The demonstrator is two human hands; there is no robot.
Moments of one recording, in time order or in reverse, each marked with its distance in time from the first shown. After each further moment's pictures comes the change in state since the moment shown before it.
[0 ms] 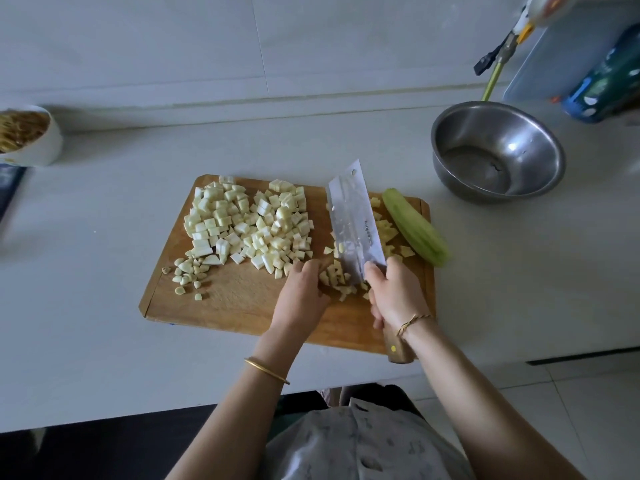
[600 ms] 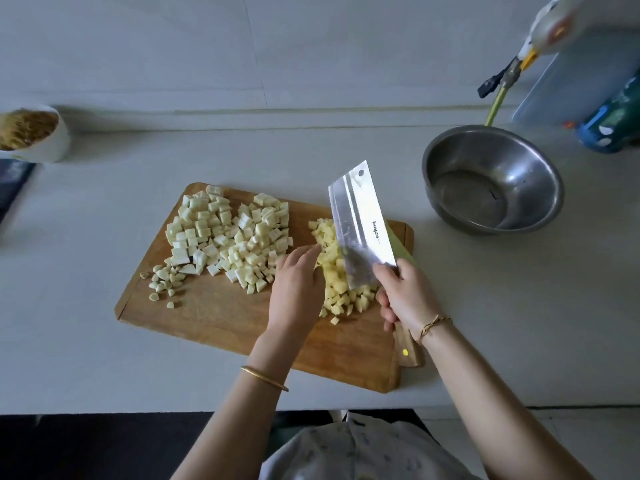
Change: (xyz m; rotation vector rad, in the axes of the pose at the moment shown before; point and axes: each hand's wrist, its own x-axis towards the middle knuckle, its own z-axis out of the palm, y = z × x) left_hand 0.021 0.061 0.009 0.011 0.331 0.071; right_hand 0.037 -0.008 -0.072 0.144 -0.127 -0.025
